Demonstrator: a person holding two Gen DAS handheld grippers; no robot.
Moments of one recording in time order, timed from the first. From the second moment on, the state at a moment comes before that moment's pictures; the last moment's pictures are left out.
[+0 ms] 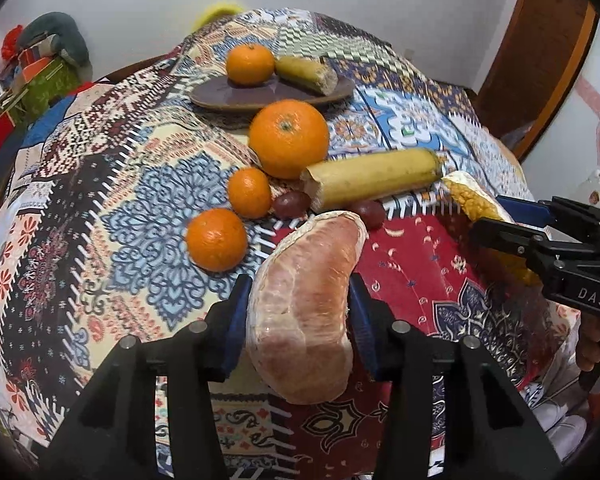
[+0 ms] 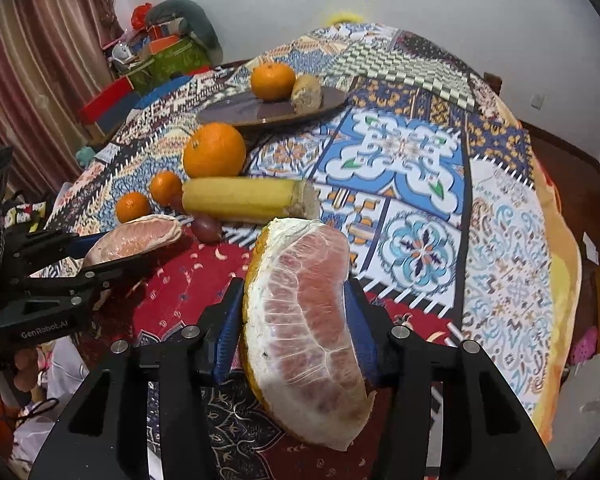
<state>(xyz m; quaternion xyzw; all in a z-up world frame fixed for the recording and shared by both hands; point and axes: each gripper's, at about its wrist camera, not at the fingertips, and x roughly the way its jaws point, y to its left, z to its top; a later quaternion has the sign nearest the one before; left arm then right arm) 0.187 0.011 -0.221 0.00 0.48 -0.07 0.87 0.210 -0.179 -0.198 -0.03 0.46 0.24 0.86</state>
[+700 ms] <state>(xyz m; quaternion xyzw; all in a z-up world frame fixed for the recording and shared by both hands) 0.222 0.032 -0.152 -0.02 0.39 -0.05 0.92 0.249 -0.161 -0.129 -0.02 0.36 0.26 0.90</state>
